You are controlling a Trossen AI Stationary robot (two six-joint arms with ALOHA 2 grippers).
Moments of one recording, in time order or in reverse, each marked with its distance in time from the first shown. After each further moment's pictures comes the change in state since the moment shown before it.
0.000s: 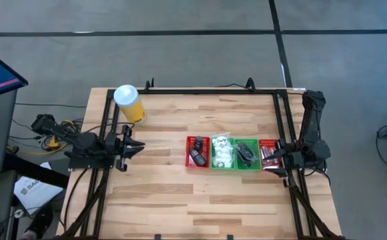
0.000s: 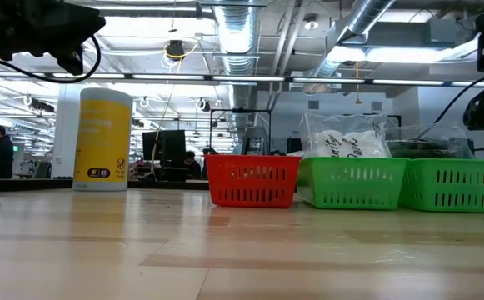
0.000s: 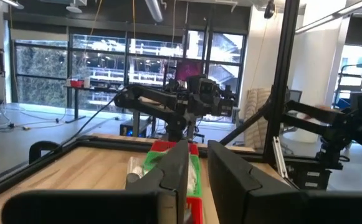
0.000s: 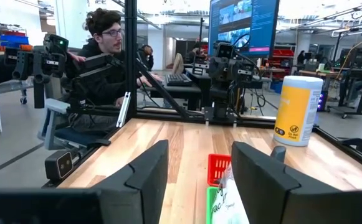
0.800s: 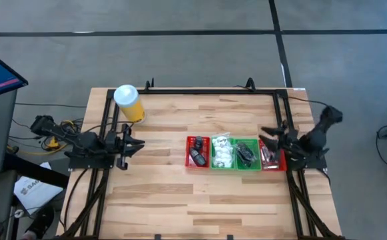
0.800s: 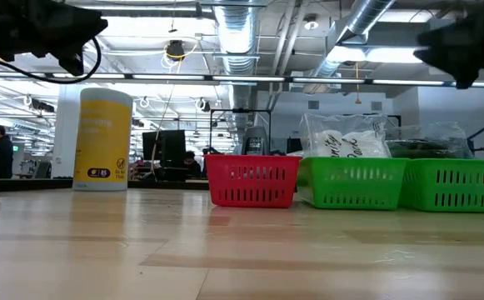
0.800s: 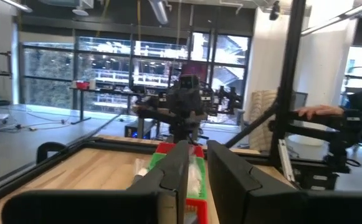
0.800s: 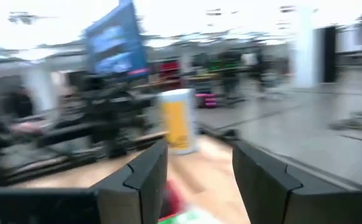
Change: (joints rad) left arm 0.025 -0.007 0.000 0.000 0.000 0.000; right arm -0.445 -0.201 -0.001 -0.005 0.009 -0.001
